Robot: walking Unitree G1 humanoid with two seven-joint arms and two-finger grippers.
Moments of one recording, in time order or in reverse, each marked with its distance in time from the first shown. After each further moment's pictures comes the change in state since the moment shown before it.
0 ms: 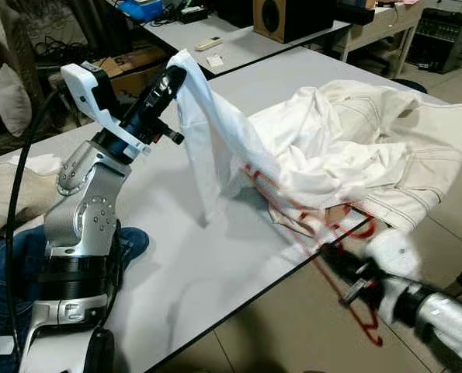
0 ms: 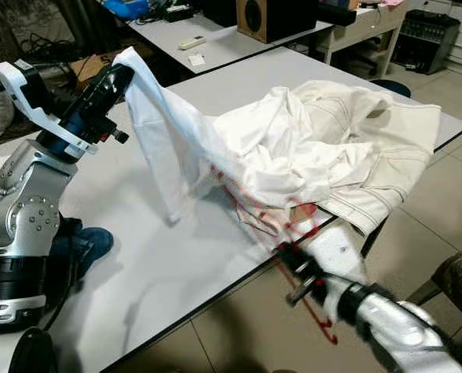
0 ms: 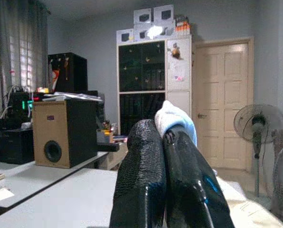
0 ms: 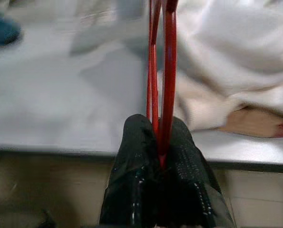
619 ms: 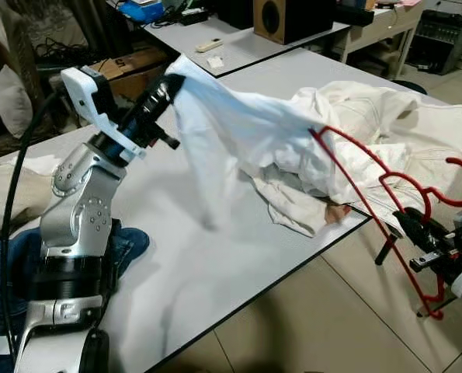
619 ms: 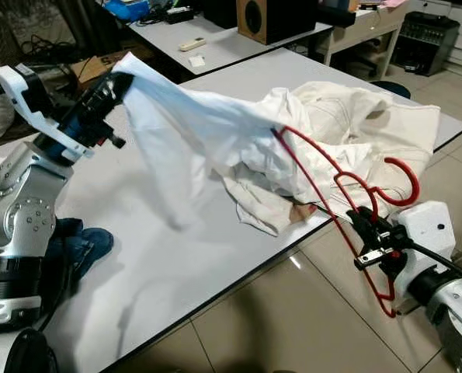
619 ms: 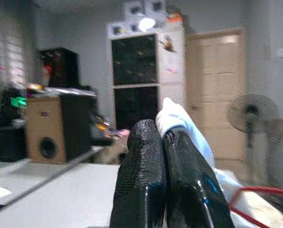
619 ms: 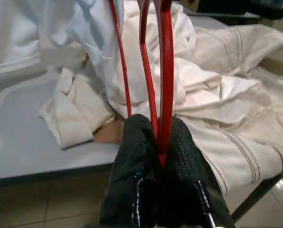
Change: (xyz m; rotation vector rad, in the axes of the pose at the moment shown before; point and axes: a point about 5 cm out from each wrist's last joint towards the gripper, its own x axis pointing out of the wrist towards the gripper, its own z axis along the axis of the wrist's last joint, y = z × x) left arm -0.006 -0.003 -0.007 -0.017 0.036 -0.078; right arm -0.043 -0.061 0.013 -0.022 -0.054 -0.279
